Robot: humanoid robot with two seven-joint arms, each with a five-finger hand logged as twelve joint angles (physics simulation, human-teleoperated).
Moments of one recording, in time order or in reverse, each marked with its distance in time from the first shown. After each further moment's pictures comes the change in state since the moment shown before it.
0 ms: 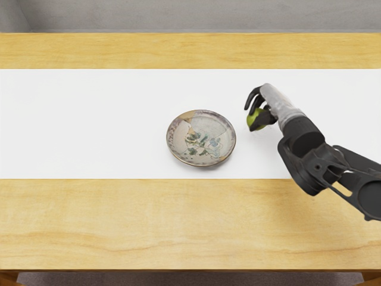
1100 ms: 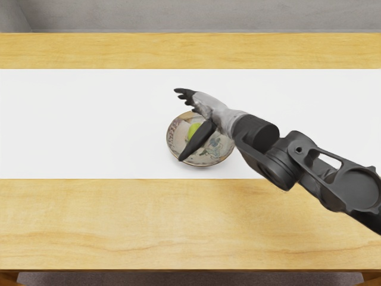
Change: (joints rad) left arm 0.000 0.000 0.000 0.000 0.000 0.000 0.000; right arm 0.000 0.199 0.166 0.106 0.396 0.209 -0.001
